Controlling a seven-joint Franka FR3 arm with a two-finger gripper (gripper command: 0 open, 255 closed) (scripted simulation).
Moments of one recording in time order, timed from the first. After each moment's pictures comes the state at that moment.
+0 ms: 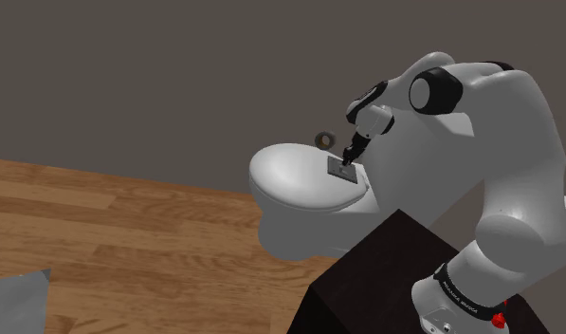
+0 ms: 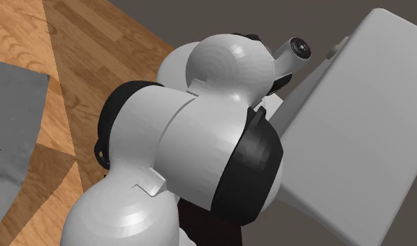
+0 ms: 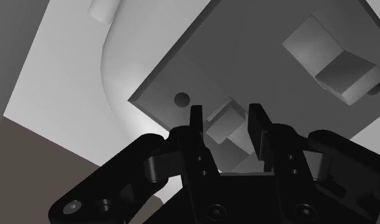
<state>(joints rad) -0.34 0.85 -0.29 -1.63 0.60 2.36 -0.89</state>
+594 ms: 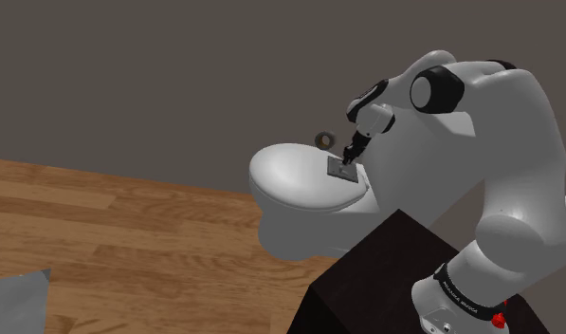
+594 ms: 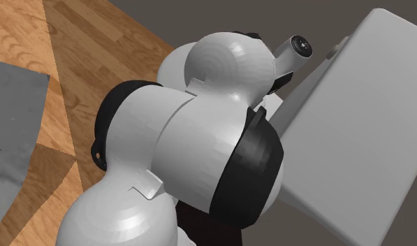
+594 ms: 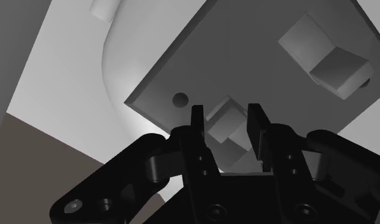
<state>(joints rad) -0.33 0.84 -0.30 -1.64 0.60 2.35 -0.89</state>
